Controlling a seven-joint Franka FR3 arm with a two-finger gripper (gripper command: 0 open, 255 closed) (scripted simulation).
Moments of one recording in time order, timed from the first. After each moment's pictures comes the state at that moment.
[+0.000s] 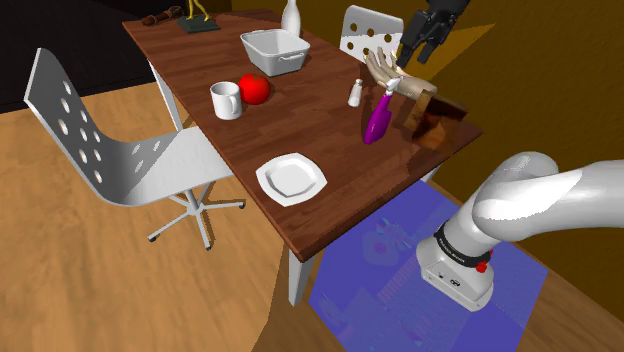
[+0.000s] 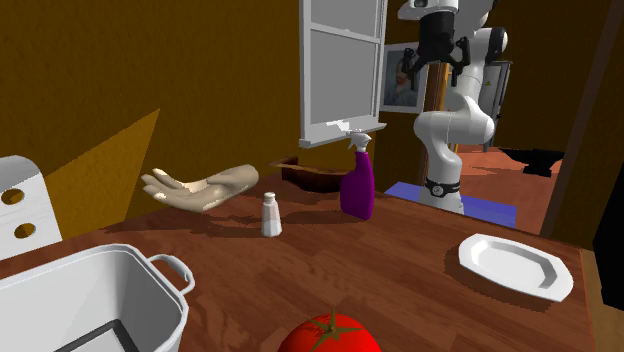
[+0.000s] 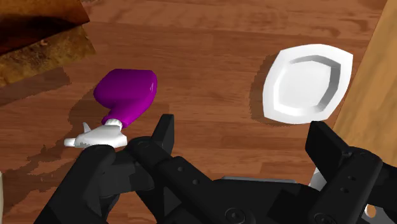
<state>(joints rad) 0.02 -0.79 -0.07 -2.29 0.06 1.61 -0.01</state>
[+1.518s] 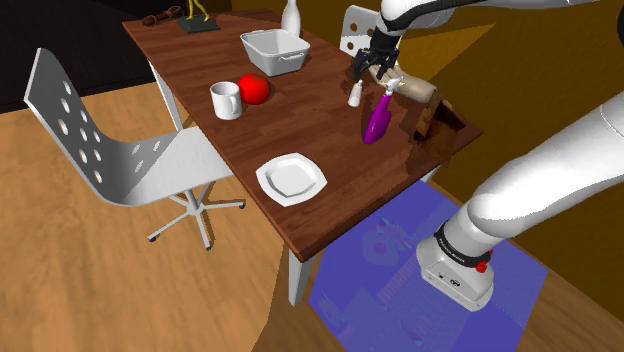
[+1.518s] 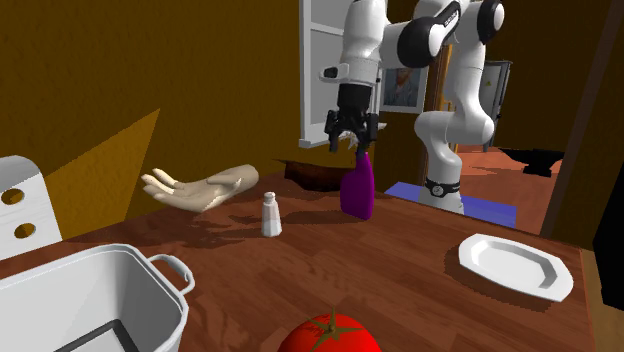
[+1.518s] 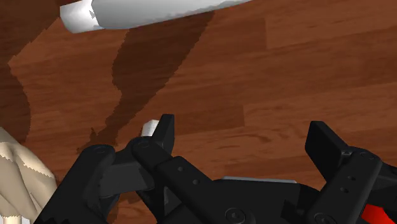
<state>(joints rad) -0.09 -0.21 -0.16 -2.23 -0.01 2.19 0.03</state>
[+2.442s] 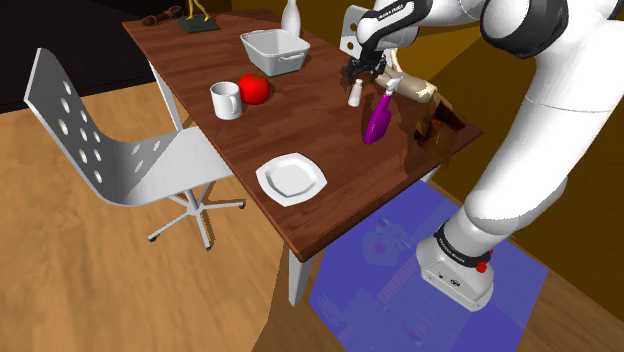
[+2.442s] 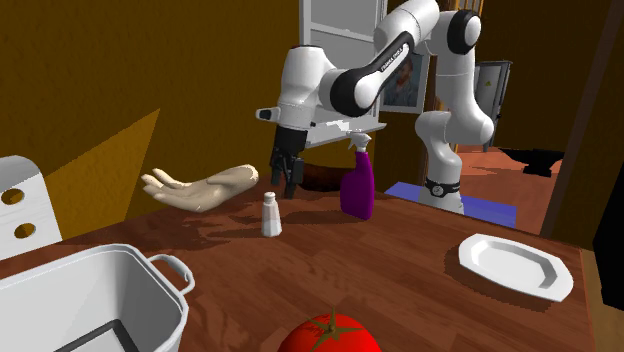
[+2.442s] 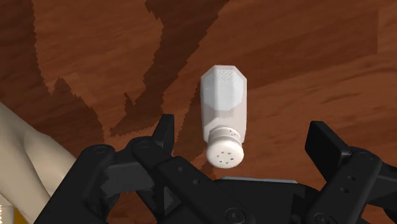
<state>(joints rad) -0.16 0.27 -0.23 -1.91 0.04 2.38 0.04</state>
